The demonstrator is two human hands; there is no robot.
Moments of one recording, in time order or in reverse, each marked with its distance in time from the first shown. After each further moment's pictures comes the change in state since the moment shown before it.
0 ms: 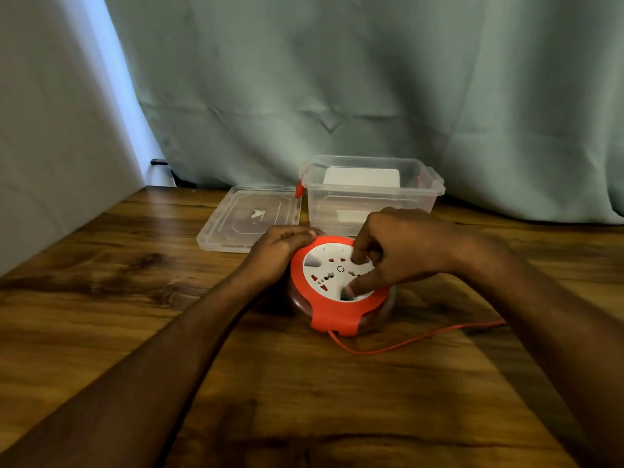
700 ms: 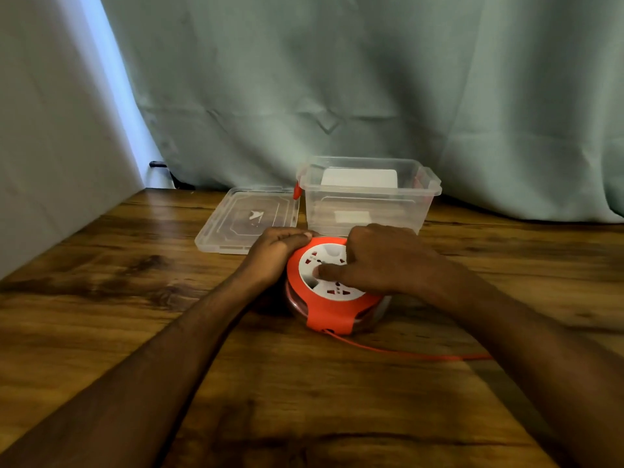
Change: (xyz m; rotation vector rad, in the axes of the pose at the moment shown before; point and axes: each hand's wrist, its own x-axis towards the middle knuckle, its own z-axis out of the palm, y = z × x) left_hand -0.005 0.004 0.001 -0.034 0.003 -0.027; right_hand 0.005 -0.028 0.024 0.068 0.119 0.170
